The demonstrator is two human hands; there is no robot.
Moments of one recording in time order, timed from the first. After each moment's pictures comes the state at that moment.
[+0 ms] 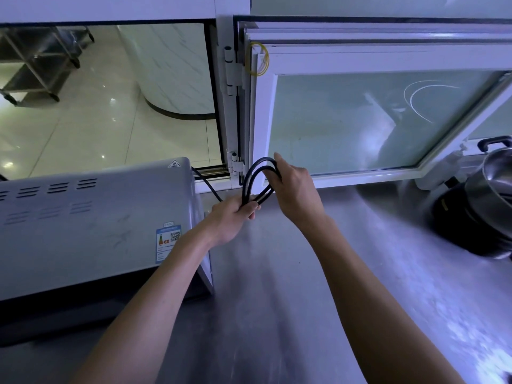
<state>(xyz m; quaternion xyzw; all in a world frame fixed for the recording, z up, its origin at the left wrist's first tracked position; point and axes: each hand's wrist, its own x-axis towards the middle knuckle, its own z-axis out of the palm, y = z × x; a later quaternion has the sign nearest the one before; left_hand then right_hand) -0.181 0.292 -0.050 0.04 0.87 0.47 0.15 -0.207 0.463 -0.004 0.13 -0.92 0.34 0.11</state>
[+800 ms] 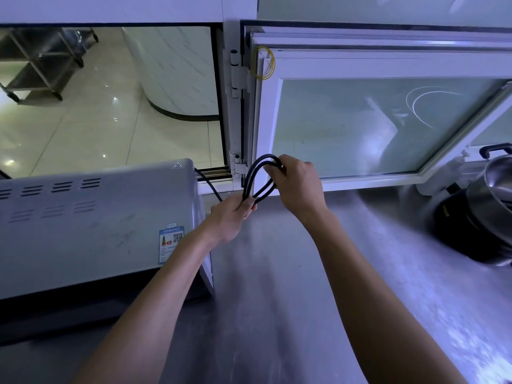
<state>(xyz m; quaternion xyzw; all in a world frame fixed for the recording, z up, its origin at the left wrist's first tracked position) -0.183 0.289 -0.050 0.04 0.86 0.50 0.12 -0.219 0.457 0.006 0.05 -0.93 0.36 0.09</state>
